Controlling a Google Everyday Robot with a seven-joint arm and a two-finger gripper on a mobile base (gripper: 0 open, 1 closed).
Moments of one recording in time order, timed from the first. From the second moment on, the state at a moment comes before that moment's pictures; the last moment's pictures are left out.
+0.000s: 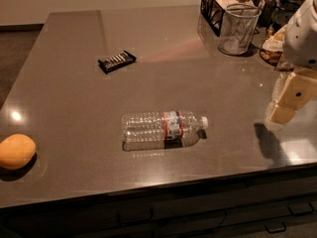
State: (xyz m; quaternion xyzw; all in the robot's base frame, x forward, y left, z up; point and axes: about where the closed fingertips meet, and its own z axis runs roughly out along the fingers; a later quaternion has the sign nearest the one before) arm 0.438 -0.216 0.977 -0.60 0.78 -0.04 0.16
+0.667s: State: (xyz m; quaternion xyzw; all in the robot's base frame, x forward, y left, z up) arm 0.432 -0.209 0.980 -0.61 0.78 -0.02 0.16
